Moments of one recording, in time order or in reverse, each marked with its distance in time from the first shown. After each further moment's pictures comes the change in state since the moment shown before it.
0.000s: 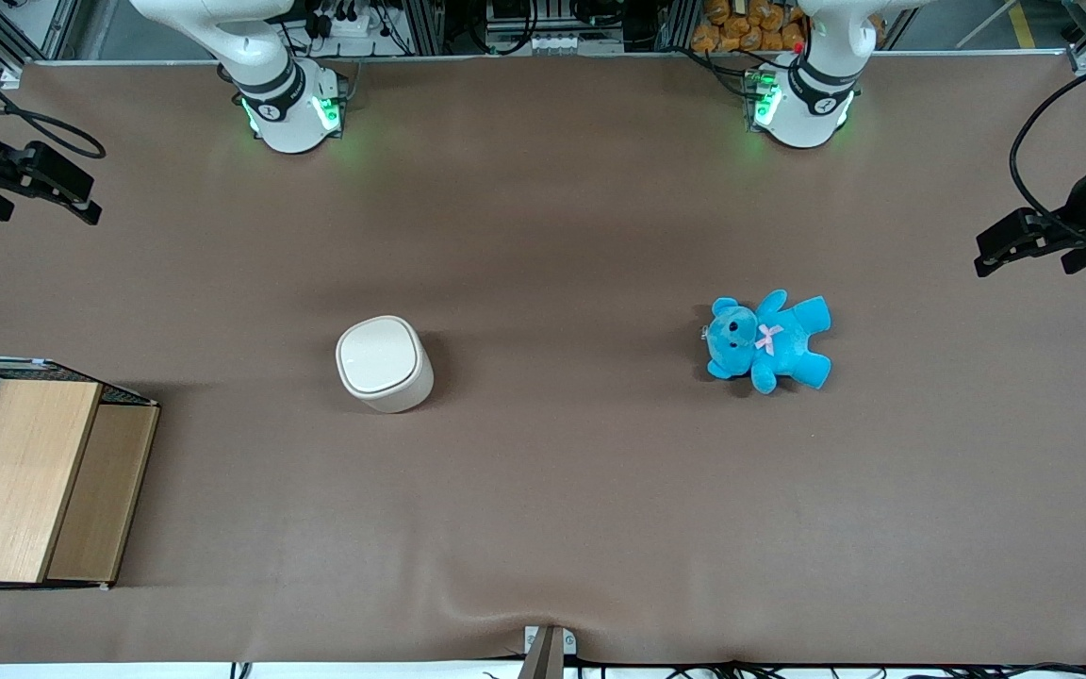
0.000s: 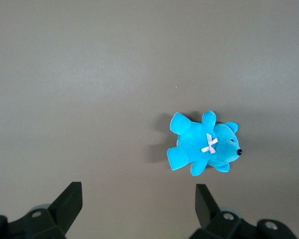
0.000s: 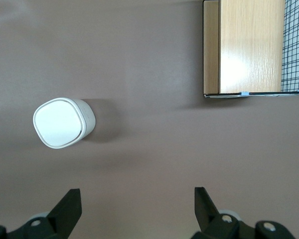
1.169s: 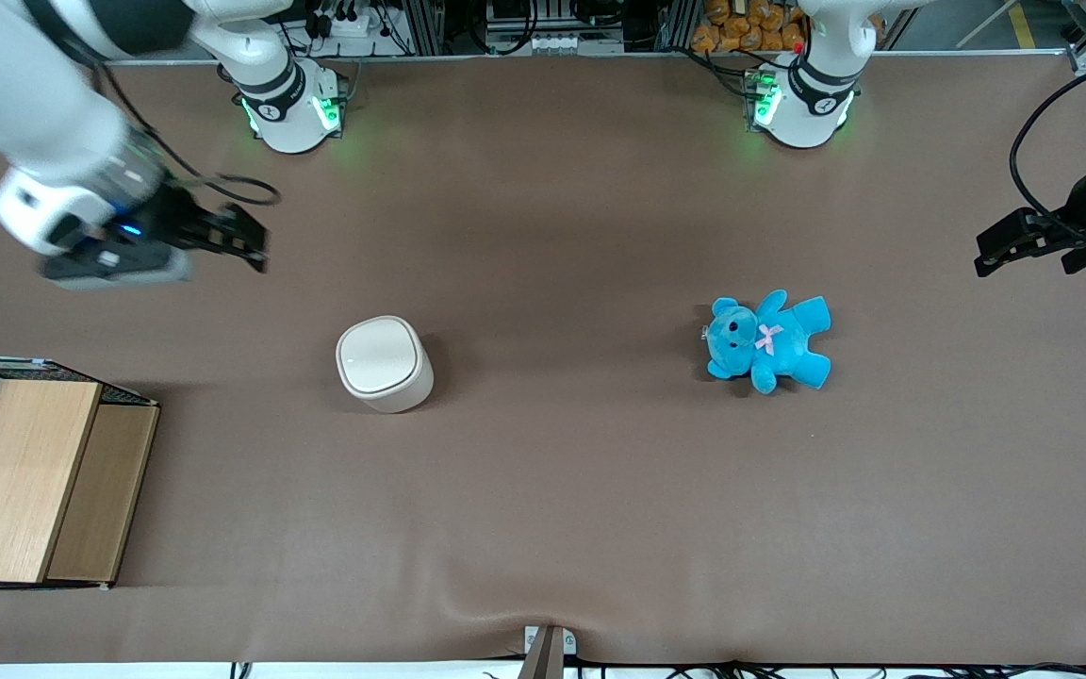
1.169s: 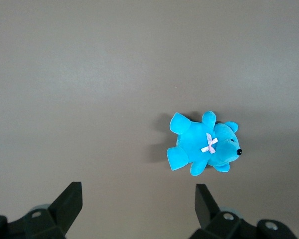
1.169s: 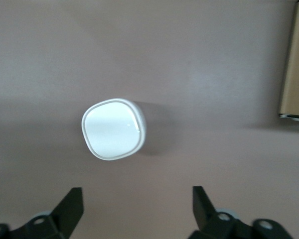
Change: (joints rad) arm 0.113 0.088 0.144 -0.203 0.046 0.312 0.127
